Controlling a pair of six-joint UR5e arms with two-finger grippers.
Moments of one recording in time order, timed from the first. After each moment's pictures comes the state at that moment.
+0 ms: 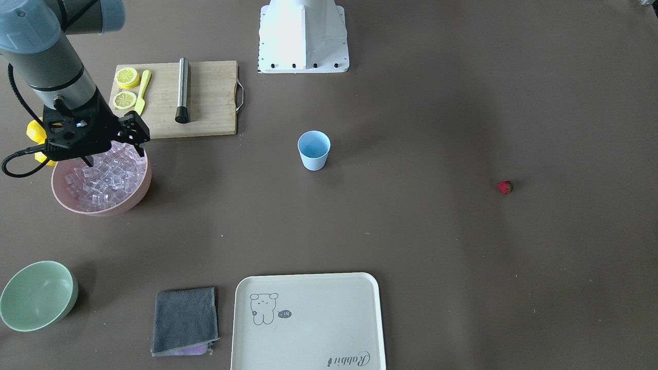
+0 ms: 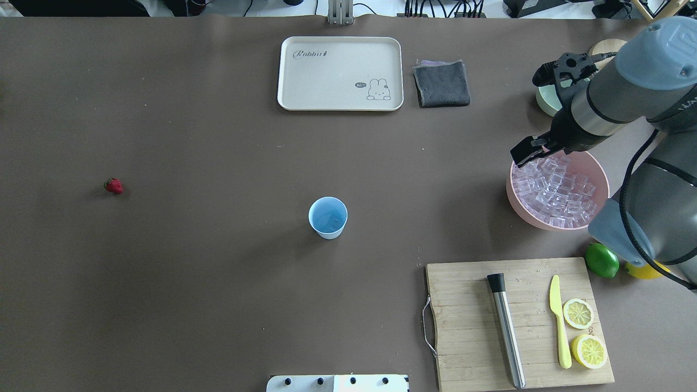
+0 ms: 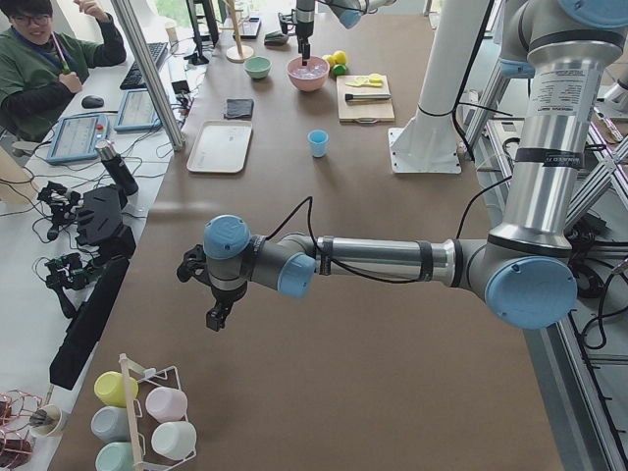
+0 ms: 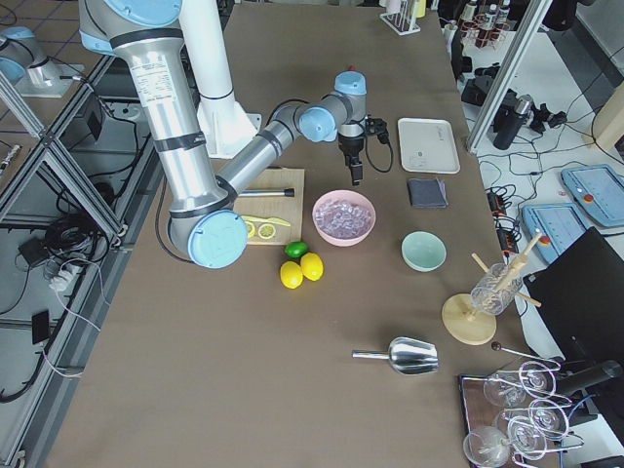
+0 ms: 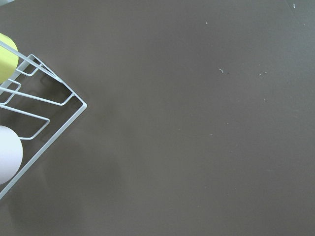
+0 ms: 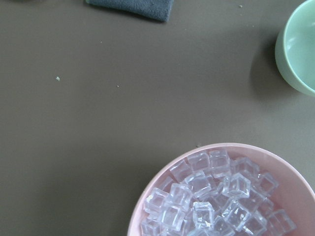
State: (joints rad) left arm -1.51 -1.69 -1.47 -1.88 -2.33 0.08; right arm 0.89 -1.32 1.99 -1.65 2.04 0.59
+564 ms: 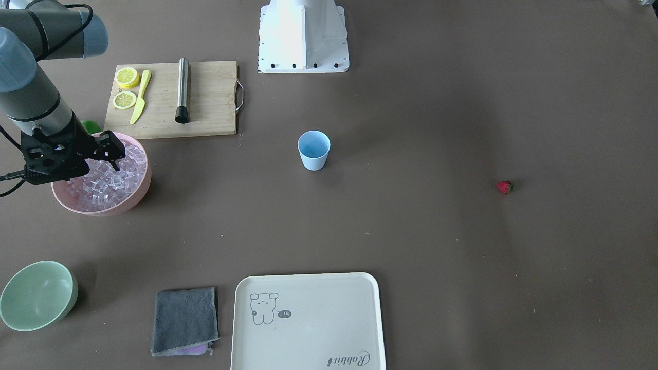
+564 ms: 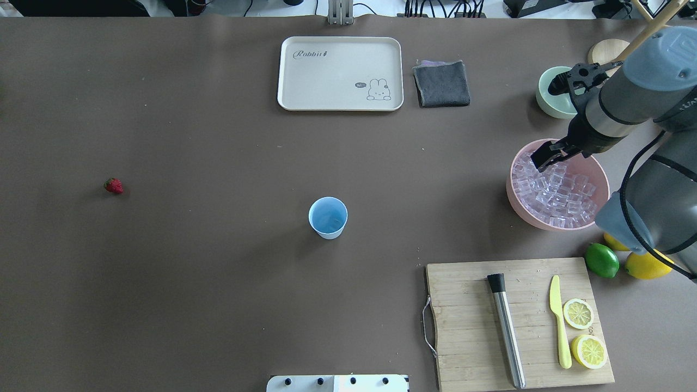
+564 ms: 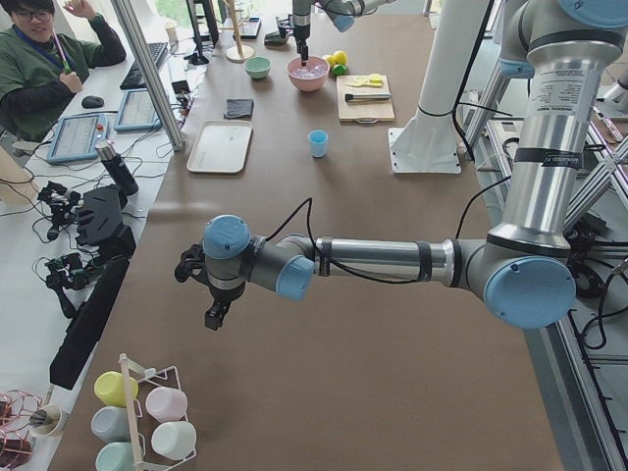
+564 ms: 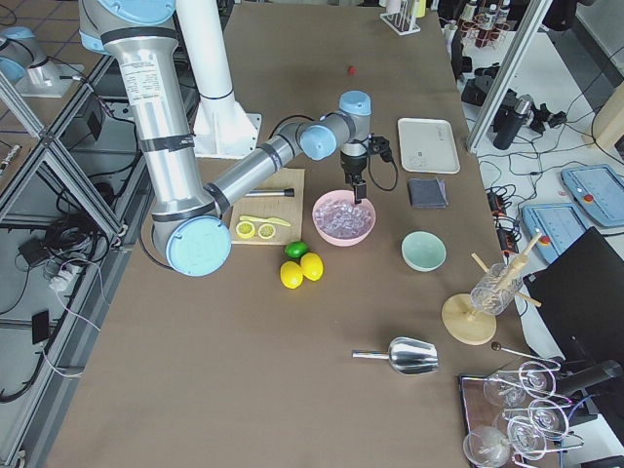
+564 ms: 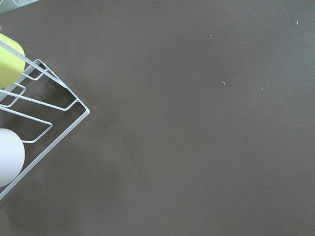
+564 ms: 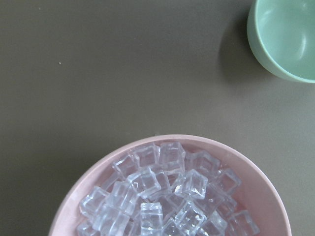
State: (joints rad) left arm -1.51 -1.70 -1.46 -1.93 -2.33 0.02; right arm 0.92 -1.34 1.88 -1.62 2.05 0.52
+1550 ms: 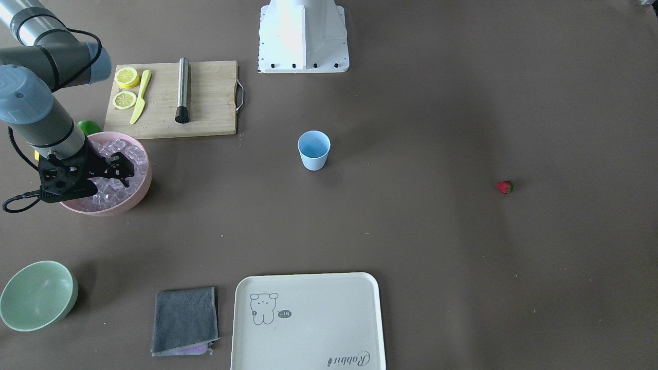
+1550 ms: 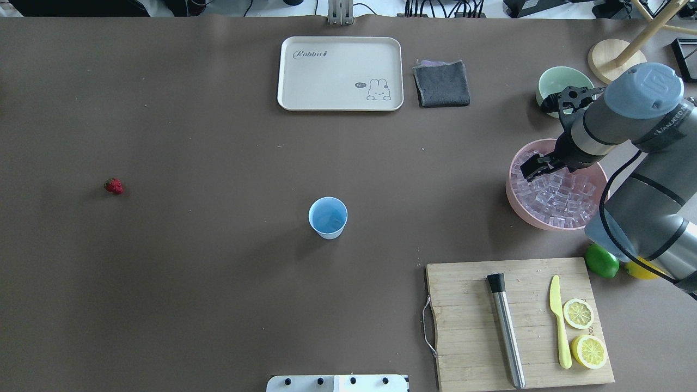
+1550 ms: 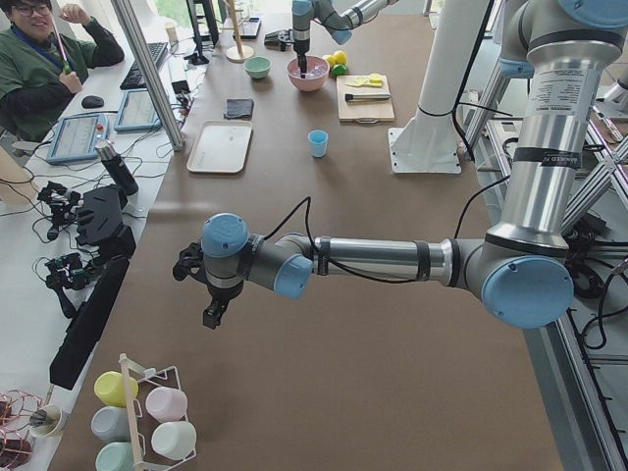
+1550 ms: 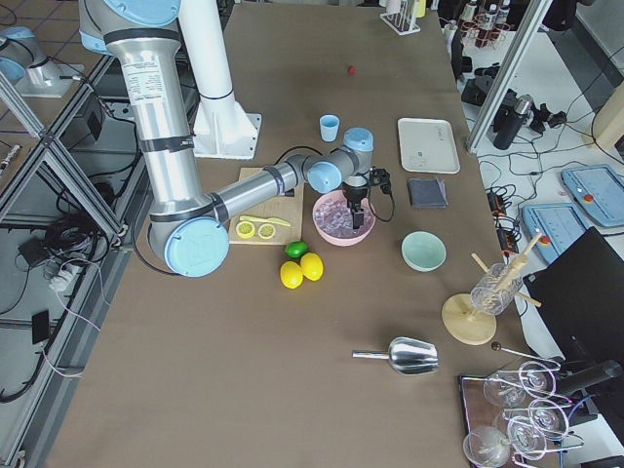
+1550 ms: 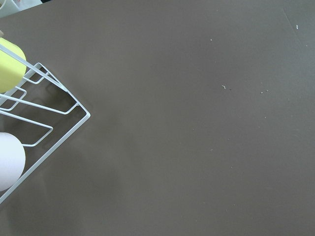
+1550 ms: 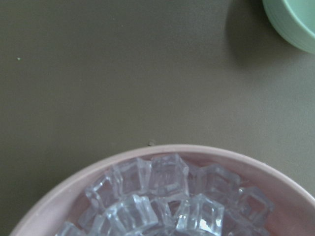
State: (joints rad) left arm -1.51 -1.70 -1.45 -1.93 -2.33 0.02; right arm 0.87 -1.37 1.73 -1.38 2.05 0.66
